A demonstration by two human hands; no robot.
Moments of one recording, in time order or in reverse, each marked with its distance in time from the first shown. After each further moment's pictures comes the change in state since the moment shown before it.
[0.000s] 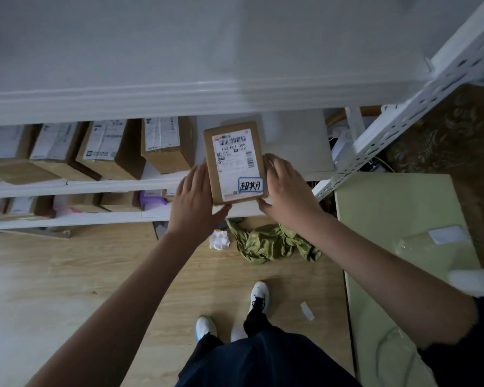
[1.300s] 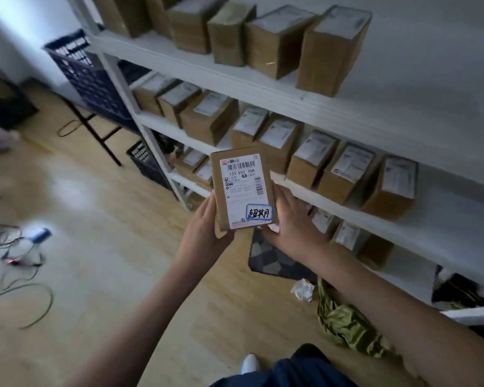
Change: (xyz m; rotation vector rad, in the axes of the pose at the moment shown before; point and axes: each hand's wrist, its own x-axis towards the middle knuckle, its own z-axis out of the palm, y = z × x) left_hand -0.302 -0.272 -0.144 -0.440 0.458 -0.481; right_hand 0.046 -0.428 0.008 0.491 -0.050 -0.519
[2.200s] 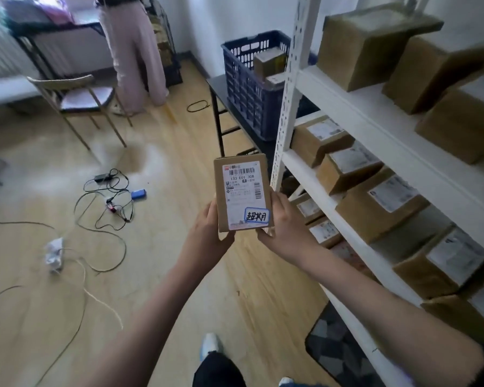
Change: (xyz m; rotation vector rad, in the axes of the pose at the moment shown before) left_hand 0.102 -0.294 -0.210 0.126 0.326 -0.462; right_hand 0.370 -0.179 0.228 0.100 -0.360 -0.364
